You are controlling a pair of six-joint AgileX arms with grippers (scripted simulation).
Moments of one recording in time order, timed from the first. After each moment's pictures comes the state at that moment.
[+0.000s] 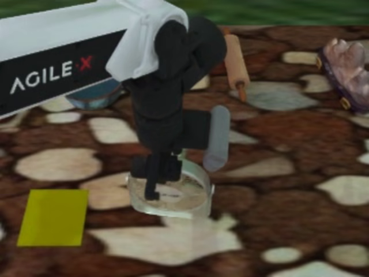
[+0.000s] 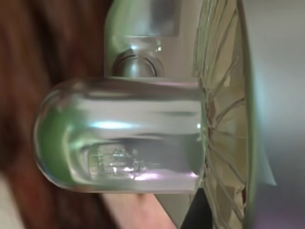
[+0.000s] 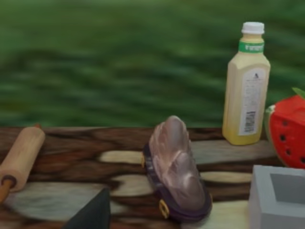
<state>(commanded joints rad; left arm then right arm) -0.73 1.92 1.57 -1.22 0.00 0.98 0.00 0.00 0.00 0.00 0.00 0.00</state>
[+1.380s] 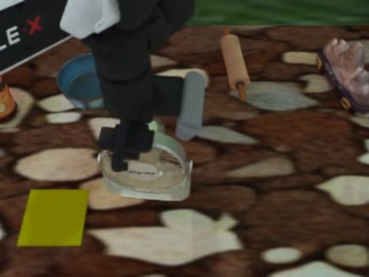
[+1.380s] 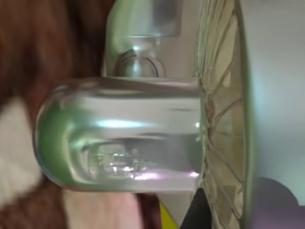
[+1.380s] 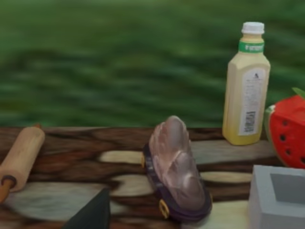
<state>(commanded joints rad) -0.64 1.85 1.69 -1.41 0.00 1.04 0.00 0.00 0.00 0.00 0.00 0.00</state>
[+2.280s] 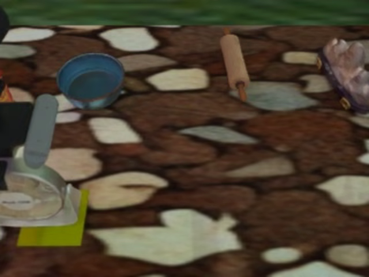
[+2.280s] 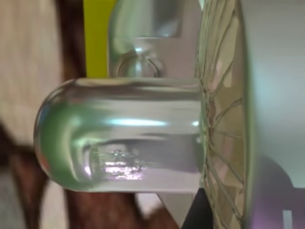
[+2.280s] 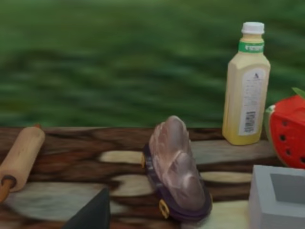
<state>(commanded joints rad) -0.19 1.45 1.25 -1.37 0.00 1.36 0.00 0.00 0.00 0.00 0.00 0.00</state>
